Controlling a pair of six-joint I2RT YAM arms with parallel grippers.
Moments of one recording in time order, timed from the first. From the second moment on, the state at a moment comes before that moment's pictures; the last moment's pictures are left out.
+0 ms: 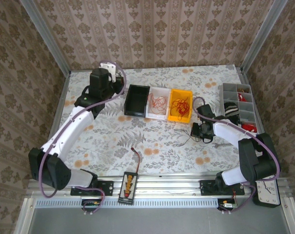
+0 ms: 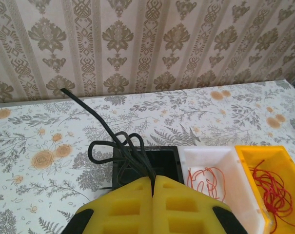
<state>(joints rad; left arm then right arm) -0.42 1.38 1.26 -0.28 0.00 -0.21 0.23 1.44 0.73 -0.53 -0.06 0.49</state>
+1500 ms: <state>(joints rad) -0.29 1.50 0.91 -0.19 -0.20 -0.61 0.46 1.38 0.89 -0.52 -0.30 0.33</state>
